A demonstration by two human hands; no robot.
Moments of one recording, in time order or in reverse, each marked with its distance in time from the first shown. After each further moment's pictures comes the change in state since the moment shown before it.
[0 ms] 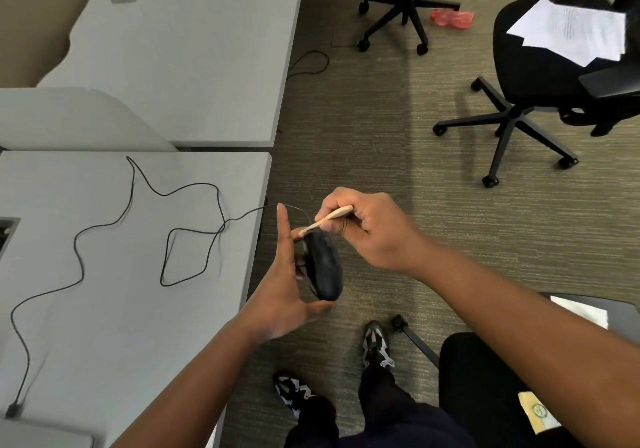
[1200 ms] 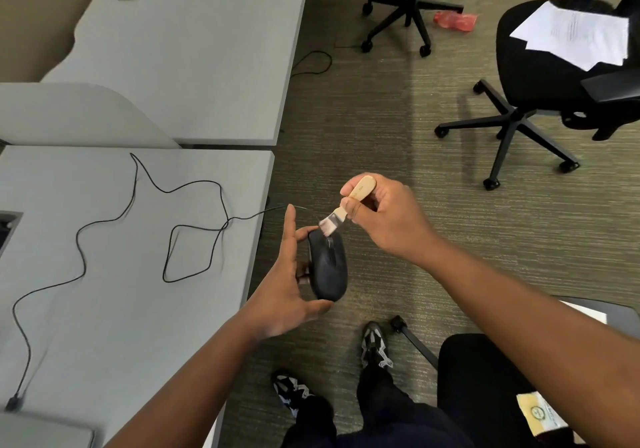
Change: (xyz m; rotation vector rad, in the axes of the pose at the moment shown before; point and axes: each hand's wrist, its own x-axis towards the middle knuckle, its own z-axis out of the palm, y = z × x) left_hand -0.001 0.002 0.000 -0.101 -0.039 0.039; right_hand 0.002 0.009 -0.005 0.099 0.221 0.270
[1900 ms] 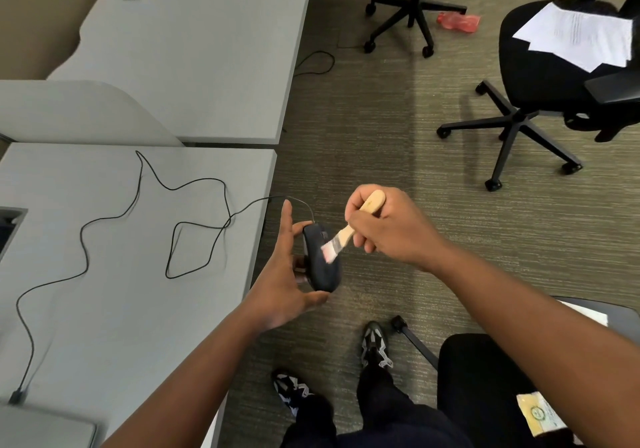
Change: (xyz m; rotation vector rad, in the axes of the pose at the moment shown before) left_hand 0.000 0.002 -0.003 -0.012 0.052 -0.052; right_hand -0.017 -0.028 -0.007 0.001 -0.160 0.159
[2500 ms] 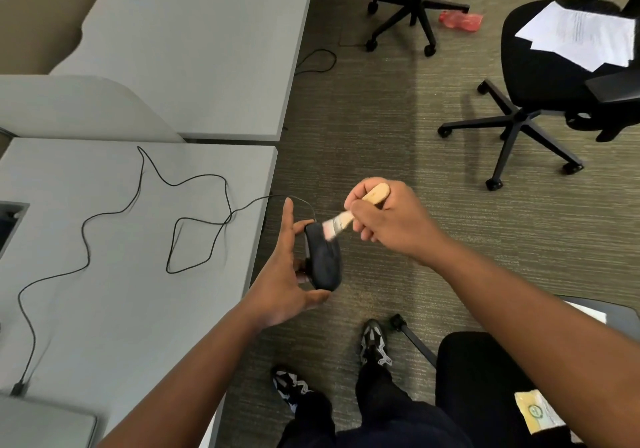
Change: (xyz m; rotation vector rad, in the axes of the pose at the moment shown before) left_hand -0.003 0.001 0.003 -0.059 -0.019 0.004; right_hand 0.004 0.004 0.000 0.049 0.061 0.023
